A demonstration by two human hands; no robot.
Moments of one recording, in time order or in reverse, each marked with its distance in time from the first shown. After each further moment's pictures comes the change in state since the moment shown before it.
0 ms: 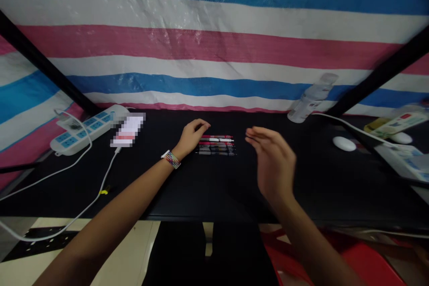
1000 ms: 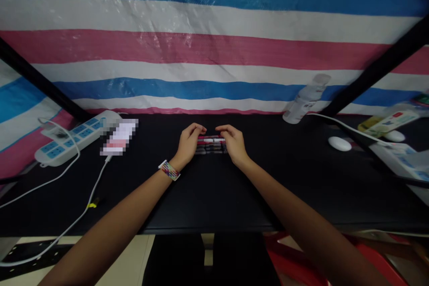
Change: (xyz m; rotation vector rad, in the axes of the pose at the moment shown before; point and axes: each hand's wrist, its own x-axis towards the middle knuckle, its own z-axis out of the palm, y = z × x) left_hand -0.004 0.008 0.020 -0.183 0.133 -0.103; right_hand 0.068 0.080 0.061 0.178 0.018 0.302
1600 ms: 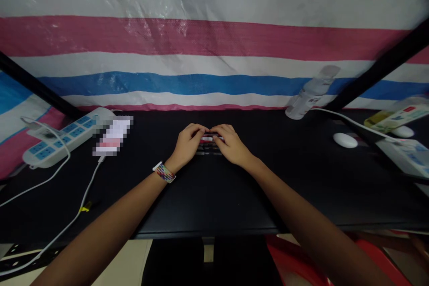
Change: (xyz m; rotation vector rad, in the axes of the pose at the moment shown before) left_hand -0.007 0.009 -0.005 0.261 -0.119 0.120; right_hand -0.008 -0.009 -0.018 -0.520 -0.365 -0.402
